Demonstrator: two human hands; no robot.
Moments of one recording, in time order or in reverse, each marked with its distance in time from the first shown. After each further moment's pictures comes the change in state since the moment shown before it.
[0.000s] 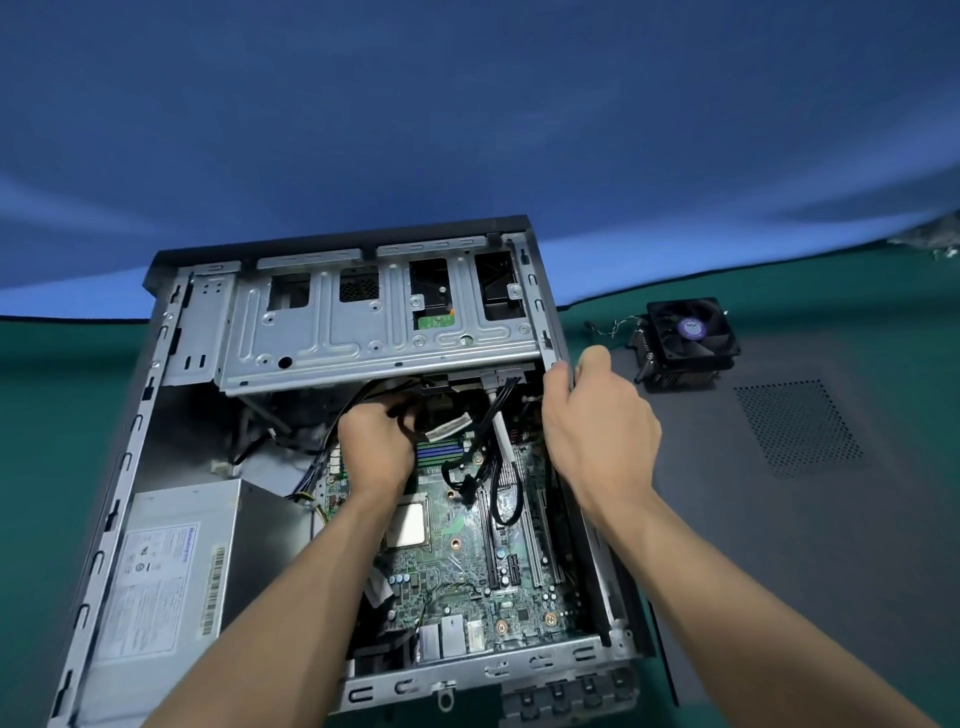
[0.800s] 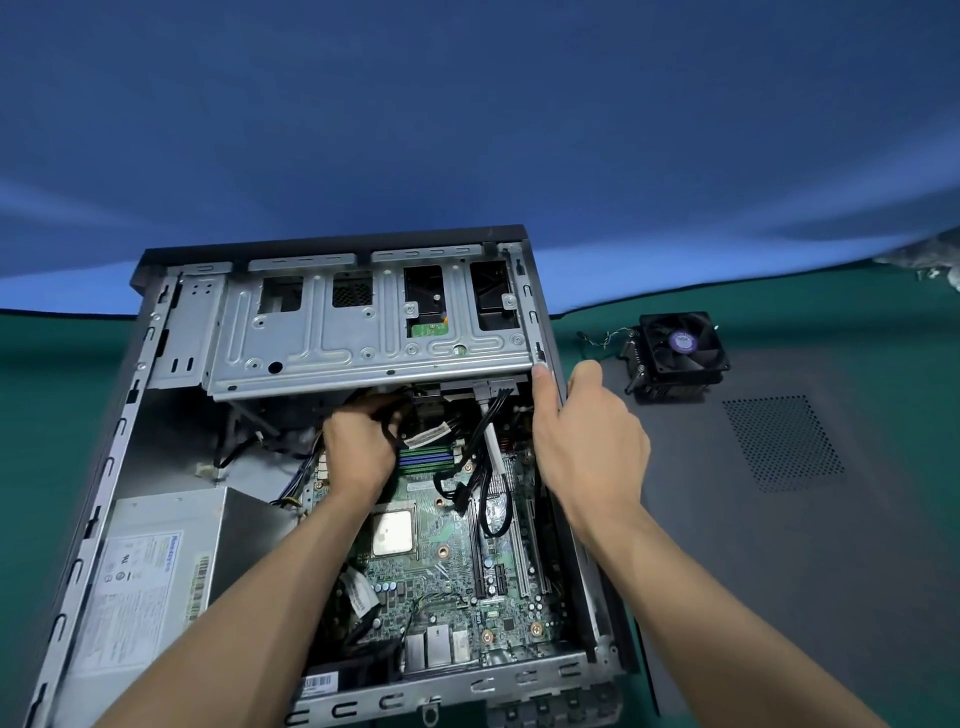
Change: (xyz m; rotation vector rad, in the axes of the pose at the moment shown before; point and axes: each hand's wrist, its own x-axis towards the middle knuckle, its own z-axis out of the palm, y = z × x) left_hand 0.006 -0.009 0.000 -0.097 0.045 0.066; right_hand -0.001 0.000 0.001 -0.048 -0.022 -0.001
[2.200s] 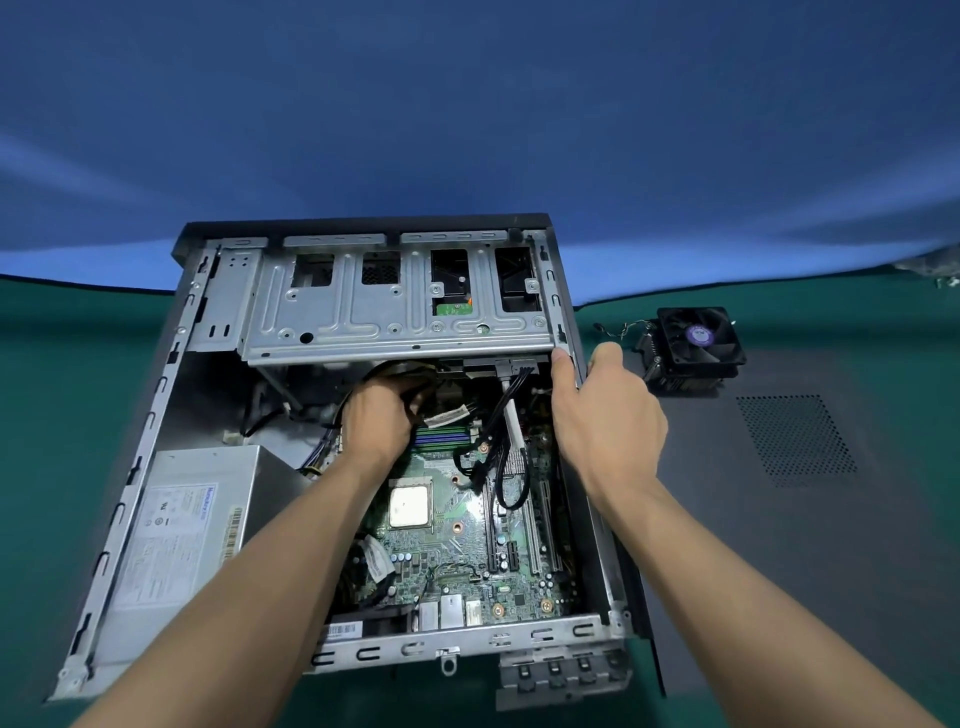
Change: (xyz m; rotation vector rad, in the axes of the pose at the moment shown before) left_hand 0.005 -0.001 -0.010 0.267 -0.262 0.010; right_hand 0.001 0.004 0.005 -0.005 0.064 -0.016
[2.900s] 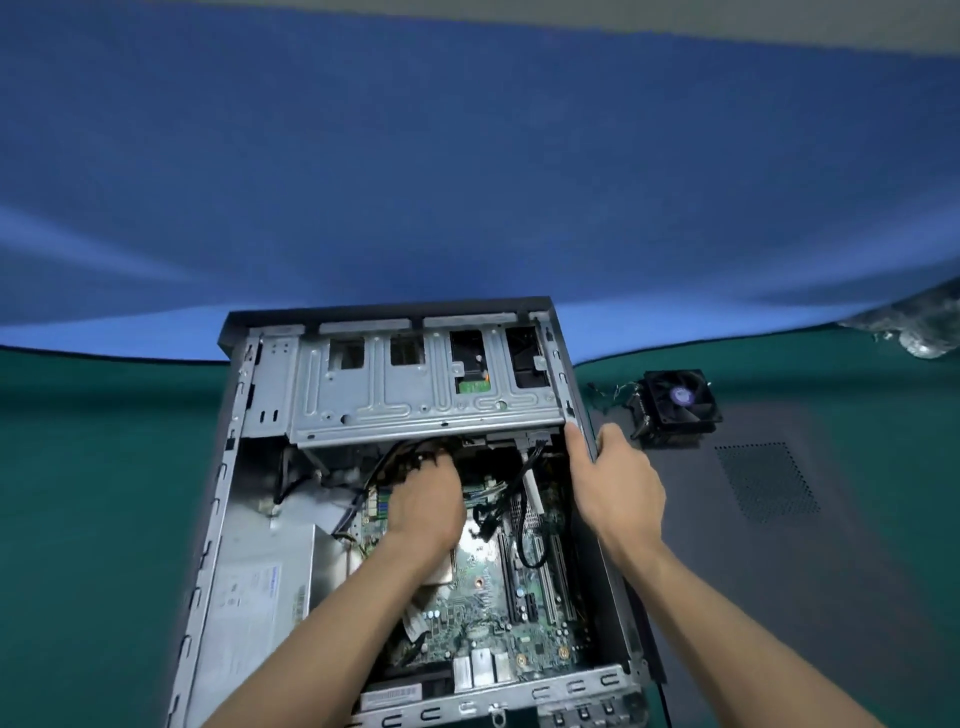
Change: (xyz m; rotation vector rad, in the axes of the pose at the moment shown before) left_hand -0.037 0.036 -0.031 0.313 -0.269 0.189; right_hand -0.001 -0.005 -0.006 -0.004 -0.080 0.078
